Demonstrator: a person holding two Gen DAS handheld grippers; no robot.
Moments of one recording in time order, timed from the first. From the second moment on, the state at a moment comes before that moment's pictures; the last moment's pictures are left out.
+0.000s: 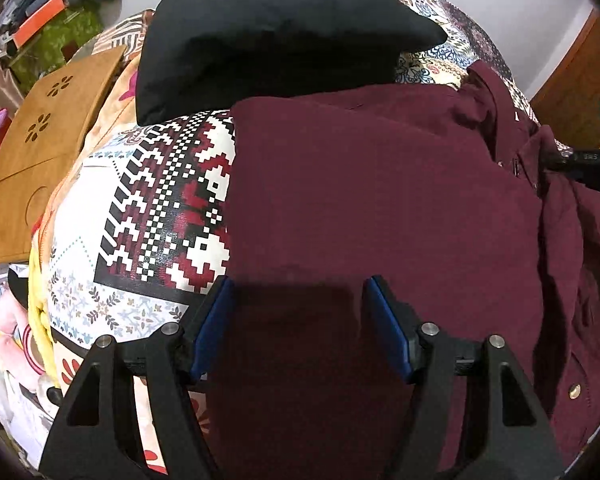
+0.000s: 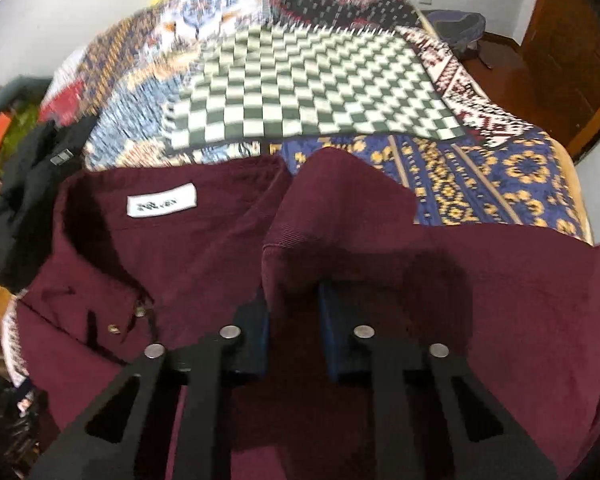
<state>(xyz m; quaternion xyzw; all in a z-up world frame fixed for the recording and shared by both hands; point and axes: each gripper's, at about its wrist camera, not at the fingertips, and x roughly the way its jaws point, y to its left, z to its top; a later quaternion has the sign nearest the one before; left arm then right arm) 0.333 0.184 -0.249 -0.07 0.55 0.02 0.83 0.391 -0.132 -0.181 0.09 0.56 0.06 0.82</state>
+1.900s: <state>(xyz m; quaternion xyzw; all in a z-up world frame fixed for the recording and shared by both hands) 0.260 0.136 -0.243 -0.04 0.55 0.02 0.84 0.220 -0.279 -0.142 0.17 0.47 0.01 0.87</state>
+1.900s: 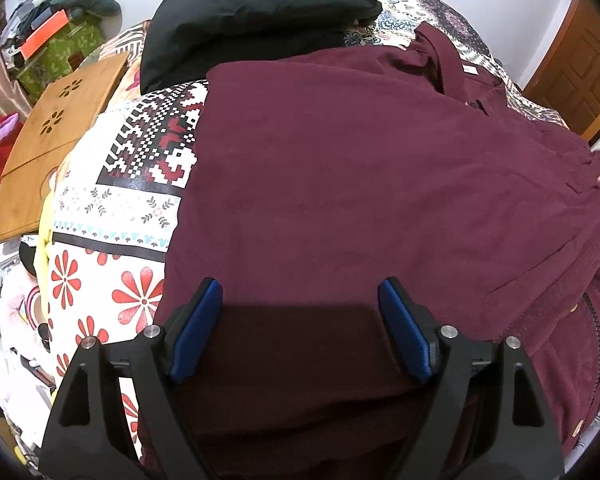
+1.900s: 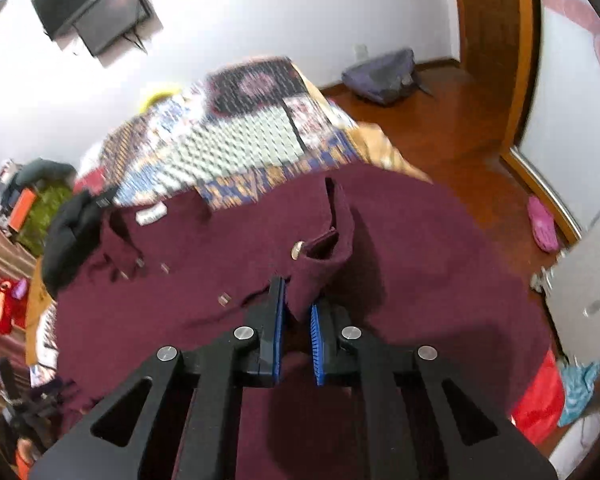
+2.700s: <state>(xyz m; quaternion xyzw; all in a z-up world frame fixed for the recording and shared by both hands) 0.297 0.049 -0.112 -0.05 0.43 -0.04 0.90 0.150 -0.404 -0.119 0.28 0.41 -0.08 0.87</state>
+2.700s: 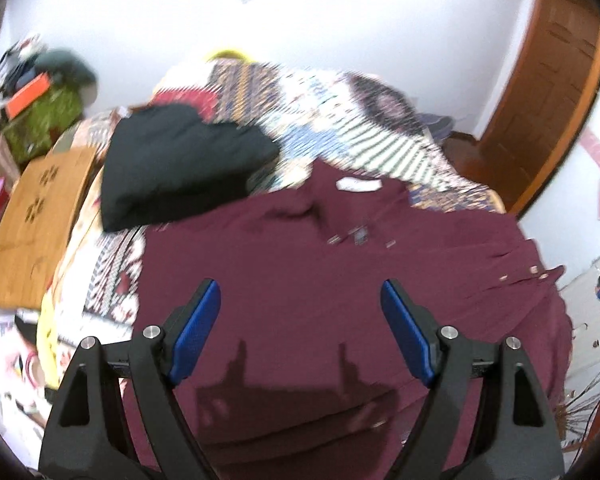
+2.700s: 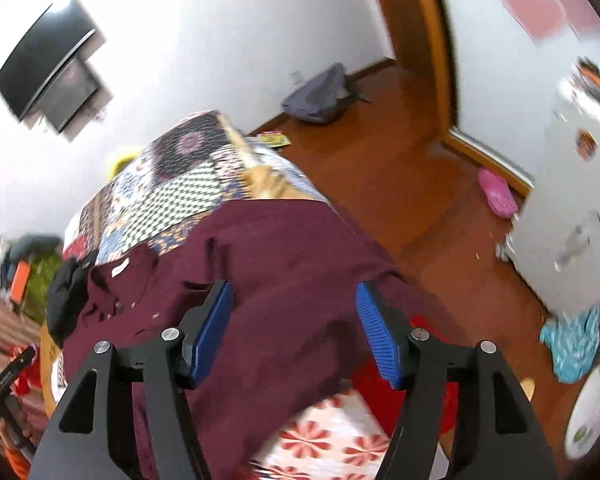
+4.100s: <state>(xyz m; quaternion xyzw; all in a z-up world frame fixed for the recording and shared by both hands) 0.293 -0.046 -0.131 0.01 0.44 -0.13 0.89 0.189 -0.339 -0.050 0.24 0.32 0.06 0.91</state>
